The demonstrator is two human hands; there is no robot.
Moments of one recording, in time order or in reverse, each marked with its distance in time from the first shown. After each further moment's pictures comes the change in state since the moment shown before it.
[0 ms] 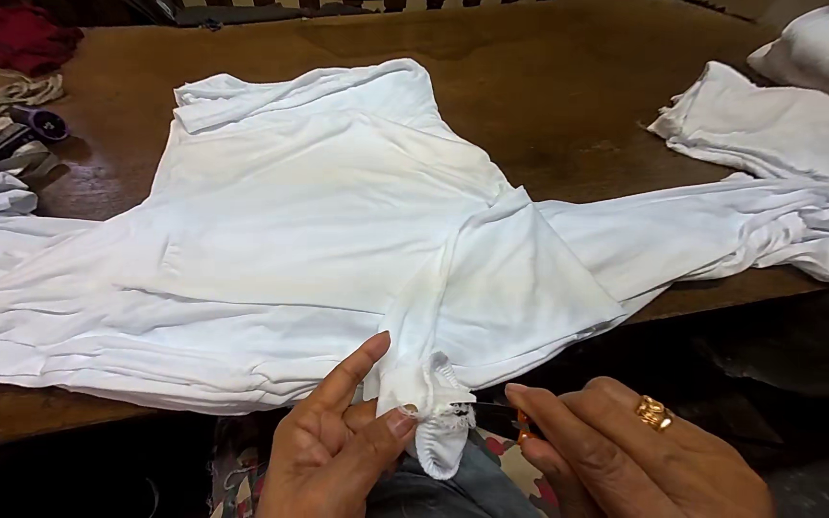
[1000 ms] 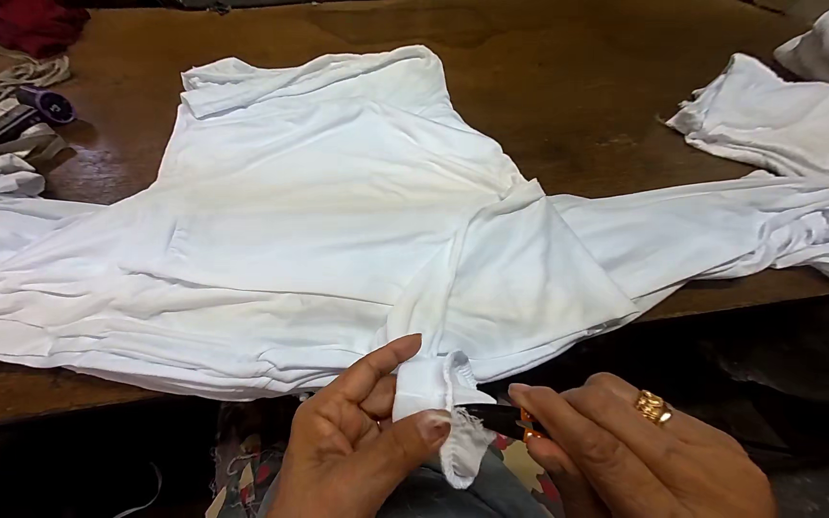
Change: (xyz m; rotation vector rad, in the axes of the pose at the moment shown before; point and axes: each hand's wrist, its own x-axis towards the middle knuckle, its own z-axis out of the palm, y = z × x) left_hand 0.001 -0.005 -0.002 0.011 -0.080 -0.014; right_hand -0.001 0.001 0.001 0.002 -0.046 -0.027
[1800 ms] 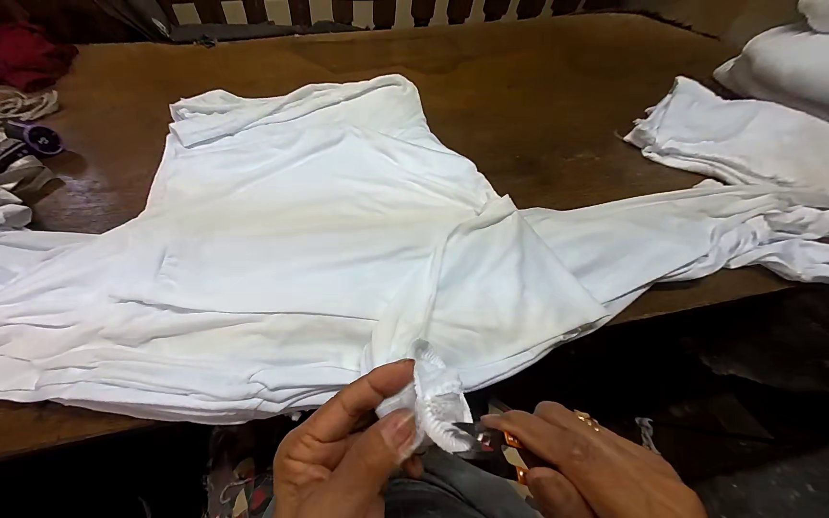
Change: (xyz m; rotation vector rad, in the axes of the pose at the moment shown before) left_hand -0.003 -0.013 0.008 -0.168 0.063 0.202; right_hand -0.003 -0.023 -0.007 0.328 -0.090 0.246
